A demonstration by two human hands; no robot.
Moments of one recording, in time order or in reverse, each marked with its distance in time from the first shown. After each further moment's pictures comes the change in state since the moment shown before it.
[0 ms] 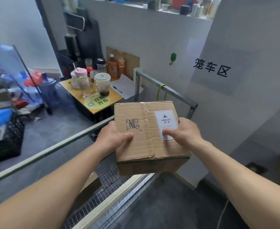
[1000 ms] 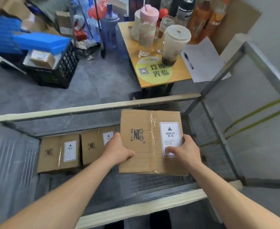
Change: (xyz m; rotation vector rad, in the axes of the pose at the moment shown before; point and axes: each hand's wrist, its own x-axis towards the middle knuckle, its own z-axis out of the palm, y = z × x) left_hand 0.151 -0.217 0.039 -0.108 0.110 -0.606; right_hand 0.194 -0.030 0.287 0.032 -0.483 -0.038
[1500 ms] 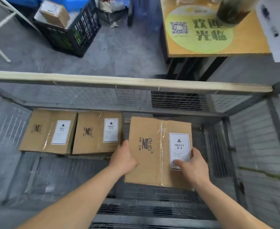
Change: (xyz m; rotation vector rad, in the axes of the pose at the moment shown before) left_hand 0.153 -0.095 0.145 -0.055 -0.021 -0.245; right_hand 0.170 0.113 0.135 -0.077 -0.190 0.022
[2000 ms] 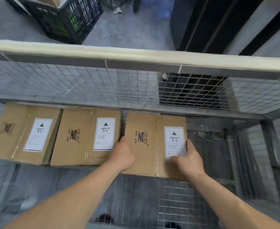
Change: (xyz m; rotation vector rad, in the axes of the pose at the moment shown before) left_hand 0.159 -0.050 0.047 -0.008 0.029 -0.091; right_hand 0.151 0.020 0.117 -0.032 -0.120 -0.031
